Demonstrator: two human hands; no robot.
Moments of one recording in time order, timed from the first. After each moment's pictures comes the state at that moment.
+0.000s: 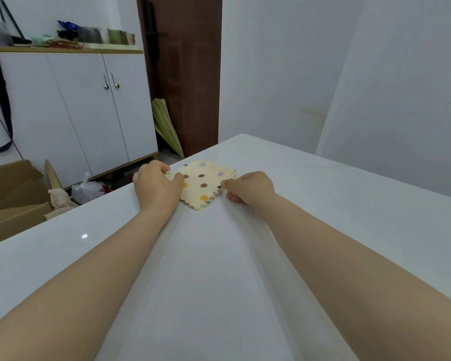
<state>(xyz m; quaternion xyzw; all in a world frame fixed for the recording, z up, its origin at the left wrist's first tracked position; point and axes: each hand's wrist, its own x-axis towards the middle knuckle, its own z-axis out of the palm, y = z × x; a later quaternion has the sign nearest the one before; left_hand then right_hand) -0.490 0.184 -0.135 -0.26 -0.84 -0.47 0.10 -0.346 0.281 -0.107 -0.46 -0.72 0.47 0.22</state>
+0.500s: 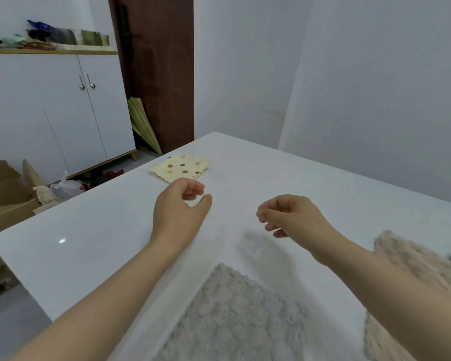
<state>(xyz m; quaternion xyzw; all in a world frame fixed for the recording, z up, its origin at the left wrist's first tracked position) -0.320 0.059 -0.076 -0.39 -0.73 -0.56 -0.06 -0.135 0.144 -0.045 -0.44 -0.73 0.48 0.23</state>
